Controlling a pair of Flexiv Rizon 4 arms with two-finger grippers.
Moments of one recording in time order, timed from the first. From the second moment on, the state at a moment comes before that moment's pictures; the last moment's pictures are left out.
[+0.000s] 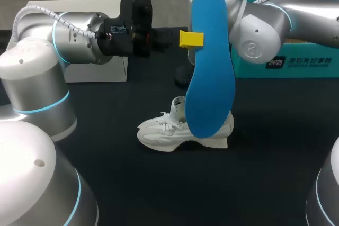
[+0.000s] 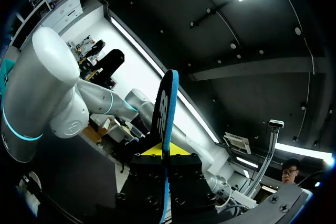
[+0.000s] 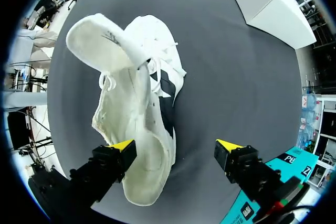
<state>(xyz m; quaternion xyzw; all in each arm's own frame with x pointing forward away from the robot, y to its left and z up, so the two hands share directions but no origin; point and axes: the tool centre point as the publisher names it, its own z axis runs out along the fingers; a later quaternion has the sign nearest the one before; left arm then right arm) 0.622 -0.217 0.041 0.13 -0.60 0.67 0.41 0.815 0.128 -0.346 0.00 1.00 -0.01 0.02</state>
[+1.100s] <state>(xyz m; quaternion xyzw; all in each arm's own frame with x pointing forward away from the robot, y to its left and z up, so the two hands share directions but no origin) 0.622 -0.217 0.041 0.13 -0.60 0.67 0.41 0.799 0.147 -0.379 0.00 1.00 -0.02 -0.05</state>
